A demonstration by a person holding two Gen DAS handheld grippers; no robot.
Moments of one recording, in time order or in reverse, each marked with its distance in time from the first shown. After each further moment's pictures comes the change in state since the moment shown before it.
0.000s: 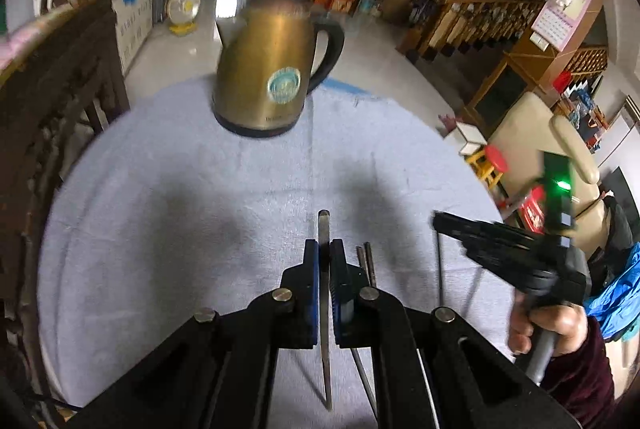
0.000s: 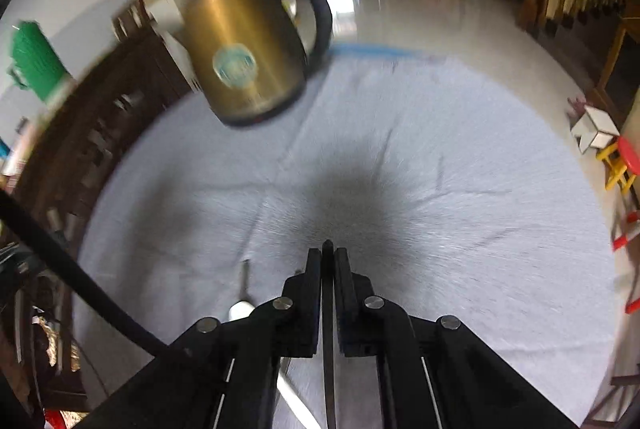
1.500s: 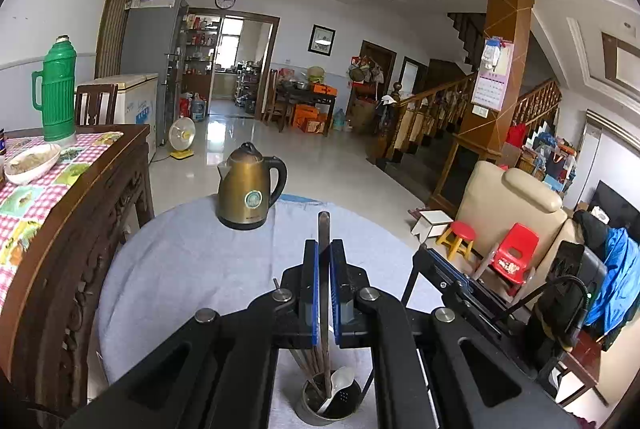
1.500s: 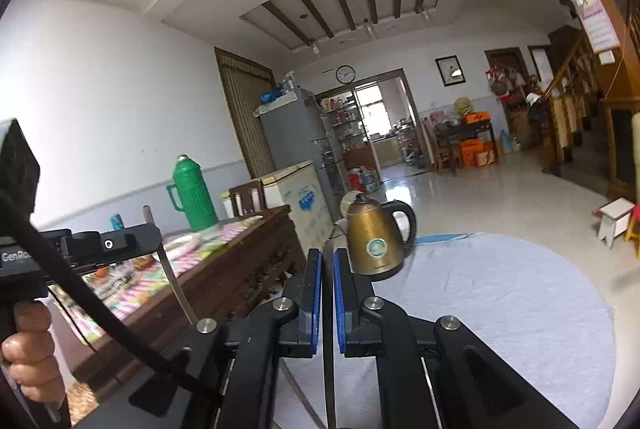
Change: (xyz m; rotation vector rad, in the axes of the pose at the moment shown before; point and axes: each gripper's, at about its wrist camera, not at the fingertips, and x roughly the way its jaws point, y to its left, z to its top) left arm -0.244 -0.102 -0.139 0.115 -0.458 -0.008; right arm -0.267 0.109 -0.181 -0.025 -0.779 0.213
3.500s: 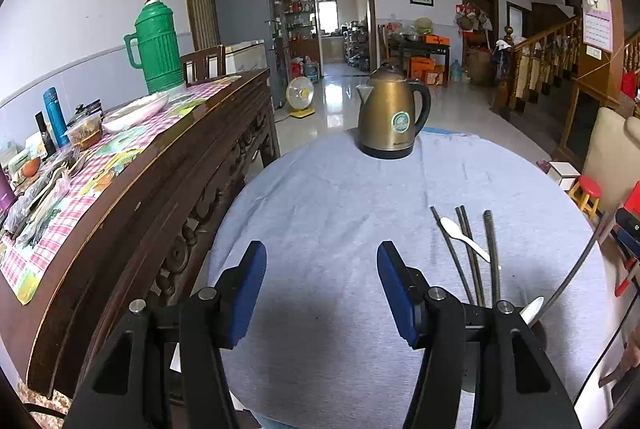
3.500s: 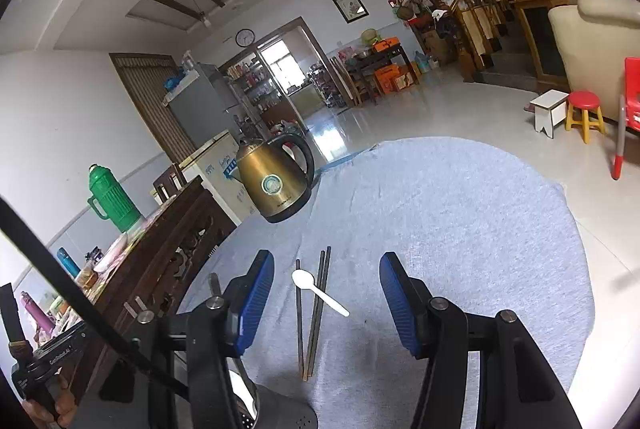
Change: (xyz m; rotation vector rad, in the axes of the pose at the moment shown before) left arm 0.044 0.081 -0.089 0.034 0.158 0.488; right arm -0.021 -0.145 -0.069 0.310 0.190 -0.215
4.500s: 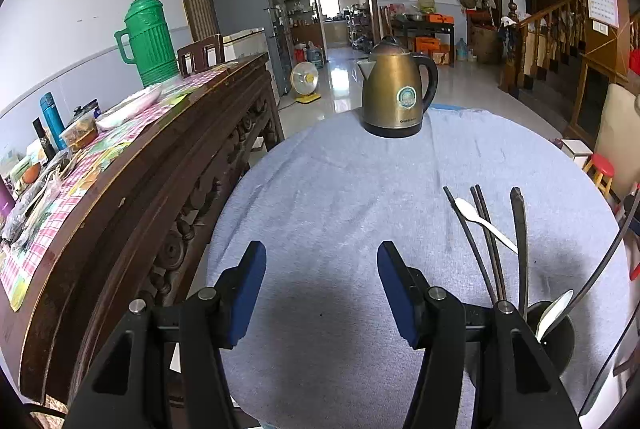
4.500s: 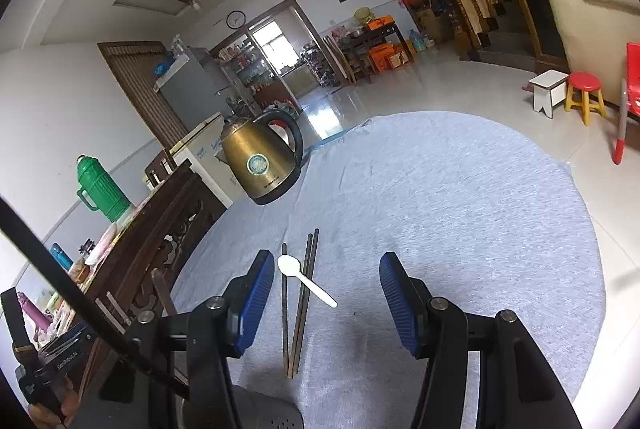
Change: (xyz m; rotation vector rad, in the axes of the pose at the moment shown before) left arm 0.037 -0.012 -0.001 0.051 0.056 0.042; right arm 0.043 -0.006 0.003 0.022 0.085 -0.013
